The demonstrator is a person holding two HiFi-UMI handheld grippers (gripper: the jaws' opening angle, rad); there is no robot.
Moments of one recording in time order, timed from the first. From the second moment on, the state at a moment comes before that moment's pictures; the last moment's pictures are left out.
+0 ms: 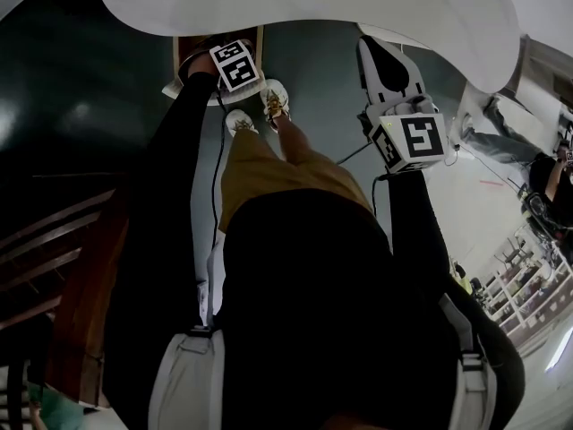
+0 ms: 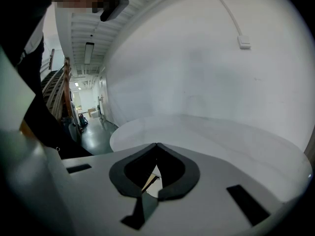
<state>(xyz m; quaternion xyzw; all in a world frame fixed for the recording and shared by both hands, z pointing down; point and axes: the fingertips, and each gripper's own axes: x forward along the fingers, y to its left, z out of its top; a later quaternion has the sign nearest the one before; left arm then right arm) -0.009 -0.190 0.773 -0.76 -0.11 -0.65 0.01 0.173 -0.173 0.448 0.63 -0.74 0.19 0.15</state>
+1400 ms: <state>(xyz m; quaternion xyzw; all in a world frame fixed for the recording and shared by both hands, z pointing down) -0.011 -0.179 0.750 -0.78 -0.07 -0.62 0.04 0.161 -0.153 0.435 0.62 -0.75 0.18 0.13</state>
